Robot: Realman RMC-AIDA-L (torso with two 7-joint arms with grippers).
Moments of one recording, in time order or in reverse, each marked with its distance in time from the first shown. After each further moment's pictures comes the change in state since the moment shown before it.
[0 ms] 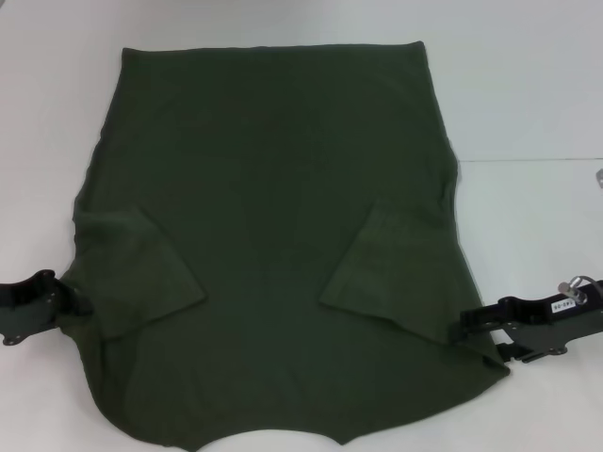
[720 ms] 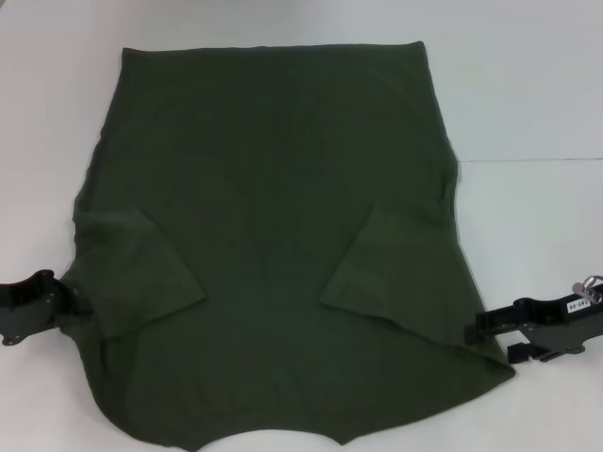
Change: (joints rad) left arm 0.002 0.000 -0.003 0.000 -0.002 -0.002 0.003; right arm -0.001 -0.019 -0.004 -0.007 -0.037 -0.002 0.002
